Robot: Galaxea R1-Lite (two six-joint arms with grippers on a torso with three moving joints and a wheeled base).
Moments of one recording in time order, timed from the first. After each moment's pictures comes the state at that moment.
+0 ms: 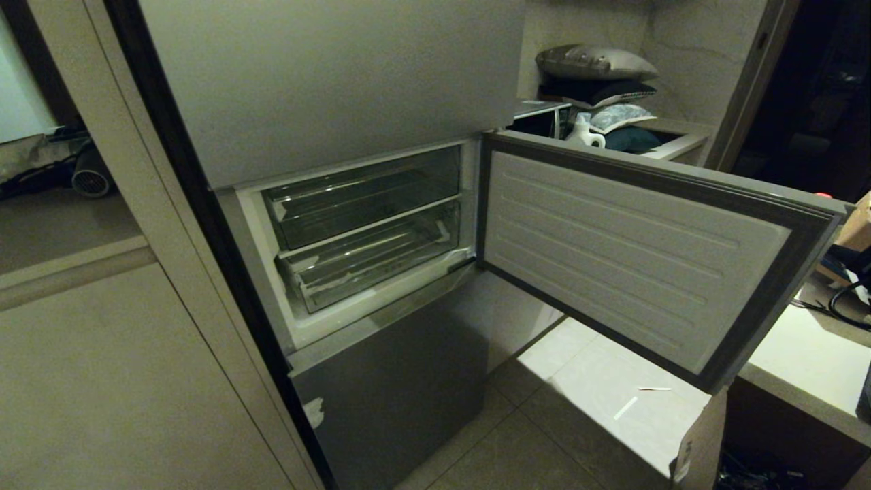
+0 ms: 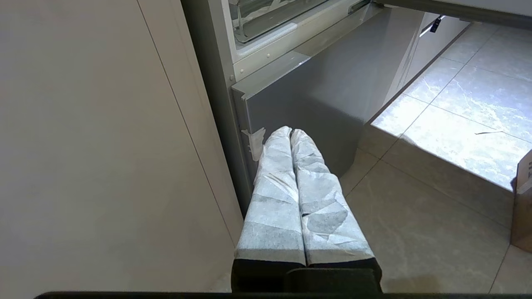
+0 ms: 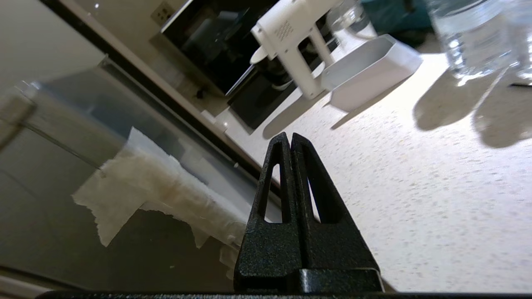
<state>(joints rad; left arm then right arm) -0.01 0.00 -0.05 0.13 -0.04 0.08 -0.65 2.04 -0.93 -1.17 0.76 0.67</state>
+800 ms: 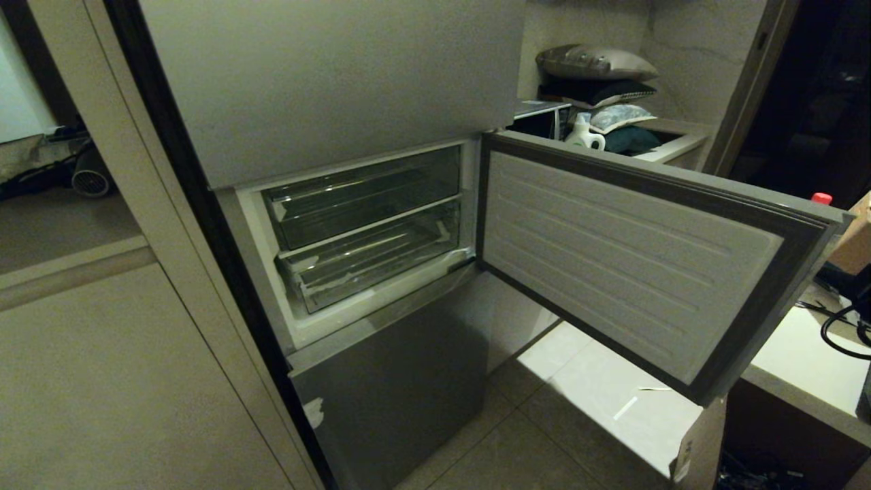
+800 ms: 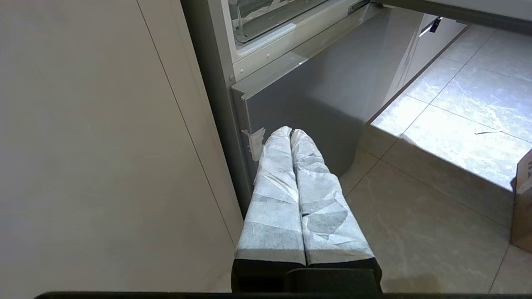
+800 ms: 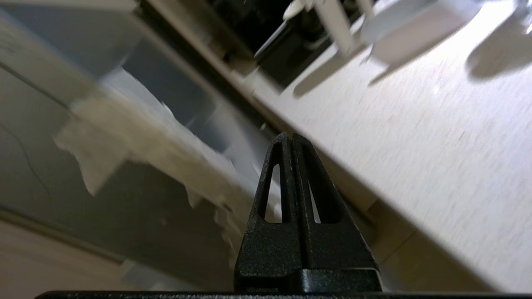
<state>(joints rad) -0.01 0.00 -0.05 0.13 -0.04 0.08 -0.63 1.98 -0.72 -1.29 0.87 0.66</state>
